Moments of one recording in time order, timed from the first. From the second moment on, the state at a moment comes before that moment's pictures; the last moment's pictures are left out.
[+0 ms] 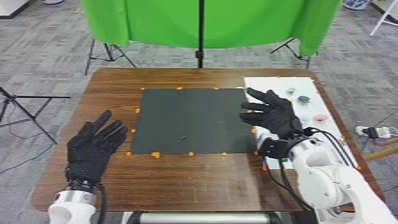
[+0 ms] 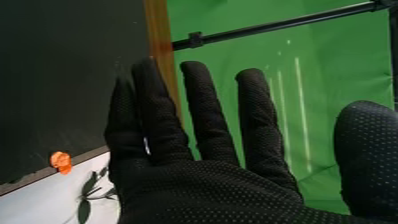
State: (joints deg) left arm 129.9 -66.9 -93.1 -126.7 35.1 11.2 11.2; right arm -104.0 -62.8 83.0 -117.5 -55.7 6.4 14.4
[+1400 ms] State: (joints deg) left arm 131.7 -65.1 -94.1 -128.9 35.5 10.4 14.6; right arm -94.4 -55.4 71.3 -128.5 -123.9 -15.0 76.8
